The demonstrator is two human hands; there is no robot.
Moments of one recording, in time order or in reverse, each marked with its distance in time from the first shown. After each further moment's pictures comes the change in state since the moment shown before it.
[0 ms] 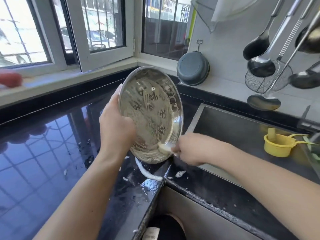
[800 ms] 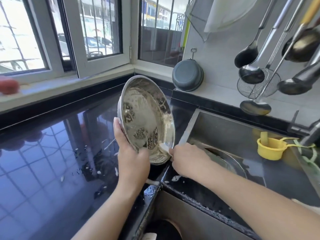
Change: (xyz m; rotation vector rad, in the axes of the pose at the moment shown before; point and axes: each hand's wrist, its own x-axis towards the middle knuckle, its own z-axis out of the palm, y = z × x) left_hand -0.051 -0.045 0.032 -0.230 -0.081 -0.108; right_hand -0.004 -0.016 0.027 0.198 0.176 0.211
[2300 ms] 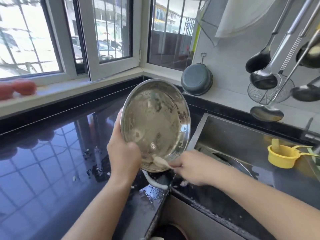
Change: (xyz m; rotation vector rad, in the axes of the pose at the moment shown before) left_hand 0.026 0.021 -0.031 0.130 0.167 0.057; right_hand -0.002 0.005 -0.010 0.122 -0.124 -0.285
